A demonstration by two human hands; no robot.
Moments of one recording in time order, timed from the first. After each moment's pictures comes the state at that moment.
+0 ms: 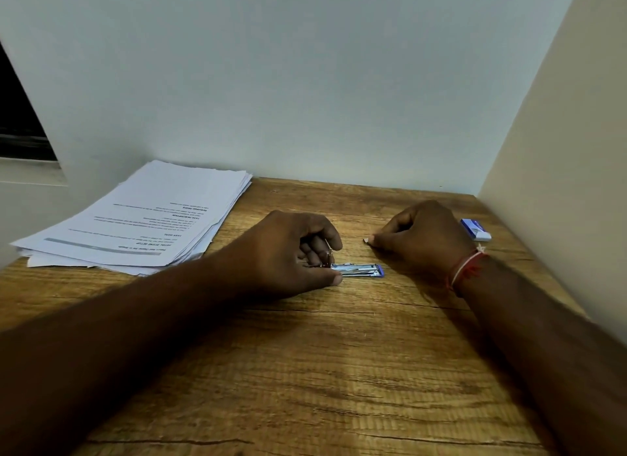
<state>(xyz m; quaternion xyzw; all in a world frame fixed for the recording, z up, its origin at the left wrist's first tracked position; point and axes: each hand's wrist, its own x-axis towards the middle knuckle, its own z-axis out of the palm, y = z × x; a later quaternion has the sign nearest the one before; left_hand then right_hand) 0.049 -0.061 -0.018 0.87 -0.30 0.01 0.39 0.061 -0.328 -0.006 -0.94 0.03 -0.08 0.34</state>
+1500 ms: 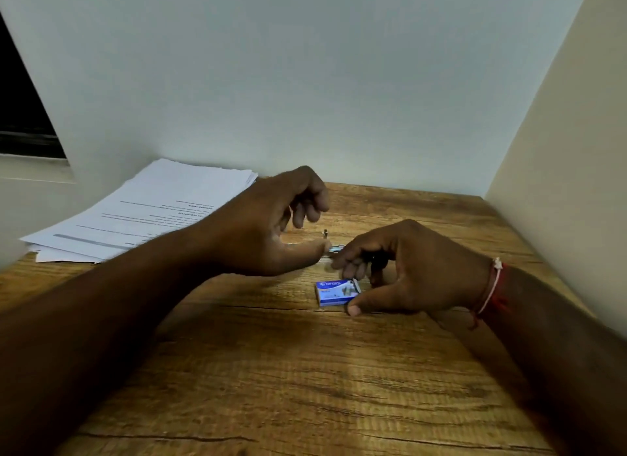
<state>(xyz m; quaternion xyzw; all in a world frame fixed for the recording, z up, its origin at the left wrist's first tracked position) 0.057 -0.030 0.007 0.84 -0.40 0.13 0.35 0.019 -0.310 0.011 -0.90 -0.34 0.02 0.28</state>
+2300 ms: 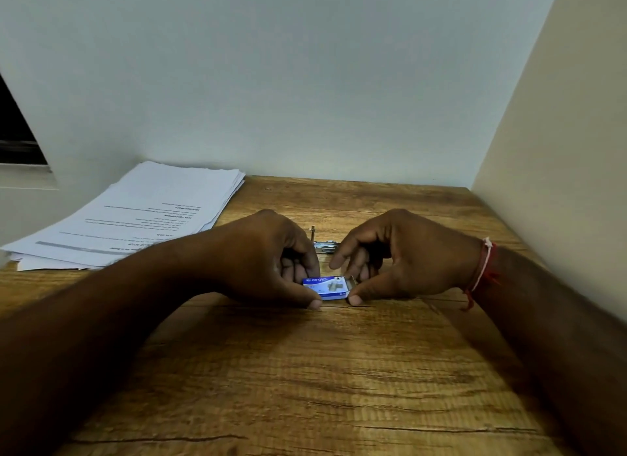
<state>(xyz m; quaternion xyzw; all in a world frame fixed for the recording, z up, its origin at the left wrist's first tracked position) 0.044 -0.044 0.006 0.89 -0.34 -0.11 0.28 0.022 -0.321 0.017 -0.89 -0.30 0.09 0.33</state>
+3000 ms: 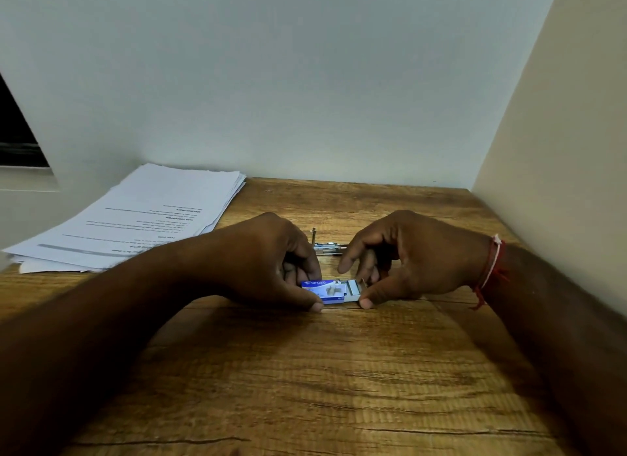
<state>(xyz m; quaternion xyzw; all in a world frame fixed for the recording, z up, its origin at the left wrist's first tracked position) 0.044 -0.045 0.007 0.90 -0.34 -0.12 0.27 0.022 -0.328 0.024 -0.89 -0.30 0.11 0.32</state>
